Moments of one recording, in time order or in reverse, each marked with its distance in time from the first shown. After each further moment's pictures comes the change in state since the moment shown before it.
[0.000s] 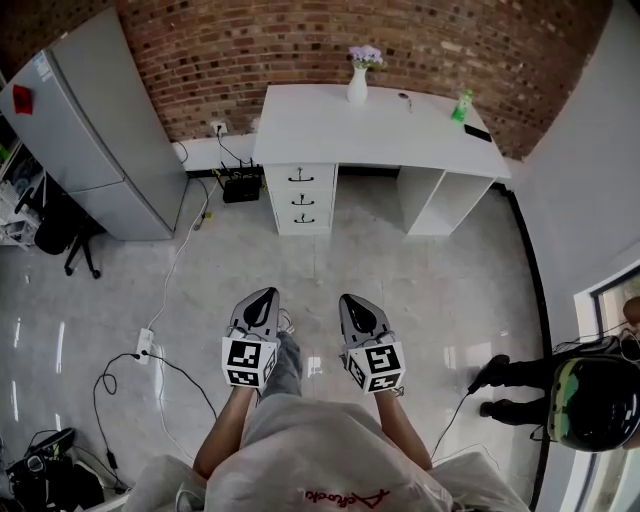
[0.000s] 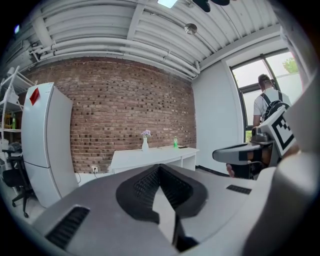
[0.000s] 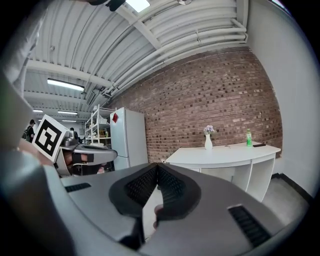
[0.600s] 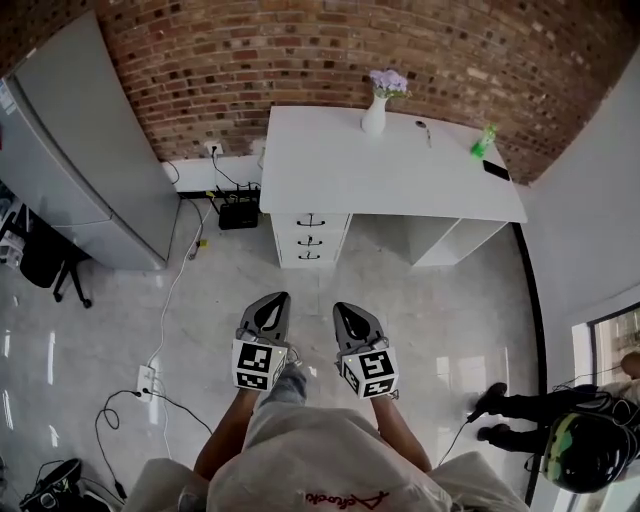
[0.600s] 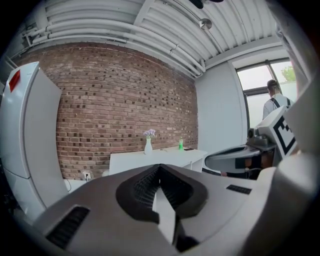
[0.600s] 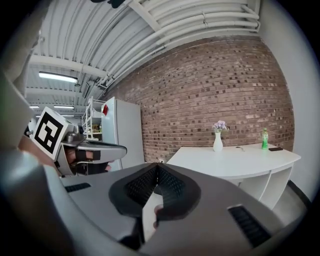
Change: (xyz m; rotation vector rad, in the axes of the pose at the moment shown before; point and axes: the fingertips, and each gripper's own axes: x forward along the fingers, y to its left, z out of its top) left arm 0.181 0.149 0.042 -0.007 0.004 -0.083; right arm 0.233 -0.035 0.046 -0.026 0.065 0.001
